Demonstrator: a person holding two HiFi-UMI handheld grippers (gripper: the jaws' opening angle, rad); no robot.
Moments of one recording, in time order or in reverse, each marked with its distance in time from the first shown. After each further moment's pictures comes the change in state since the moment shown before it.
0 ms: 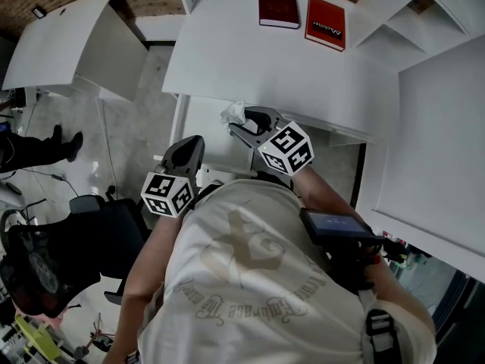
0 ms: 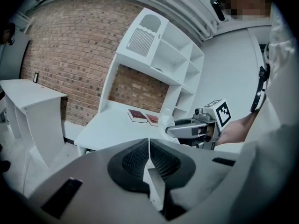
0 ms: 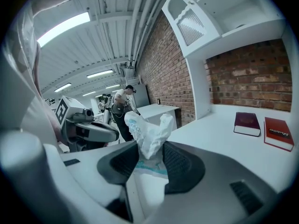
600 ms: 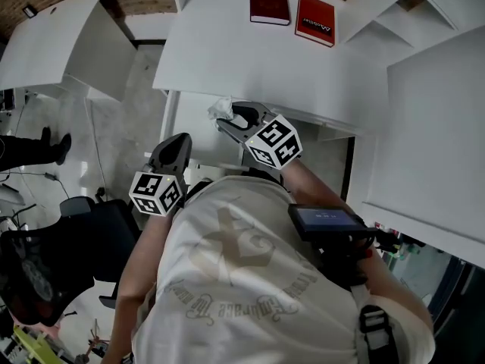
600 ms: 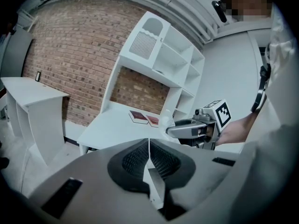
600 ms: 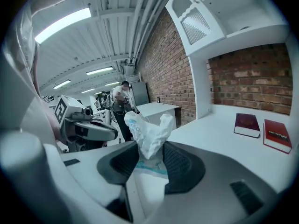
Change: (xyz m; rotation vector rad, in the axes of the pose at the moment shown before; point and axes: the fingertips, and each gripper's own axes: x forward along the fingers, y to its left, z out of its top) left arm -0.022 0.016 -0.002 -0.018 -0.025 -0.010; right arm 0.014 0.017 0.005 -0.022 0.027 -0.027
